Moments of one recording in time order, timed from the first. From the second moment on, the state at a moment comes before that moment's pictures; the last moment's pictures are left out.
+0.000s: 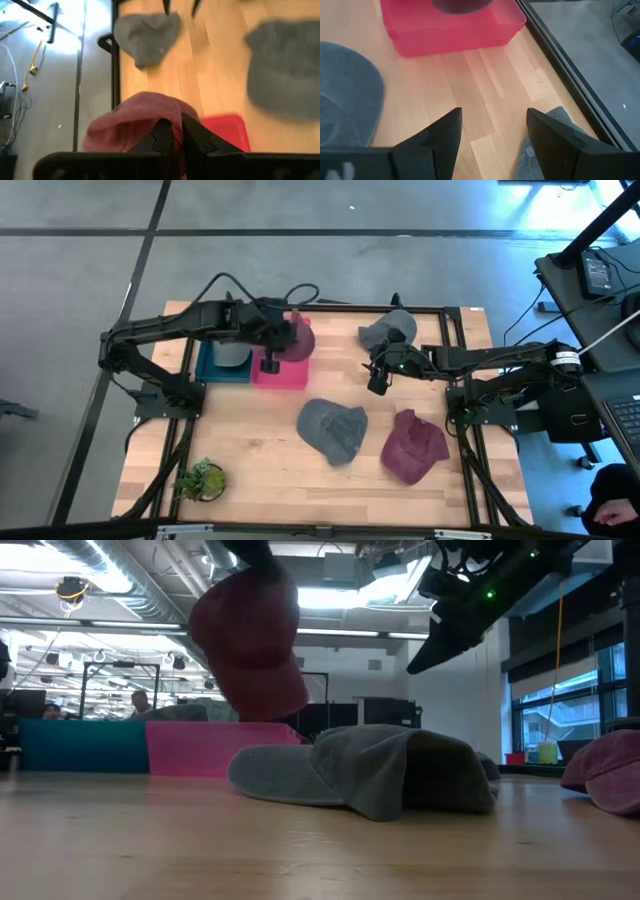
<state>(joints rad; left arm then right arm) 0.17 1.39 1.51 -0.93 -0.19 0.48 -0.10 1.19 0.76 -0.25 0.40 0.00</state>
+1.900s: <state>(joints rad) 0.34 1.85 1.51 -0.88 -0.51 0.81 -0.10 1.19 0.61 -0.12 0.43 0.03</state>
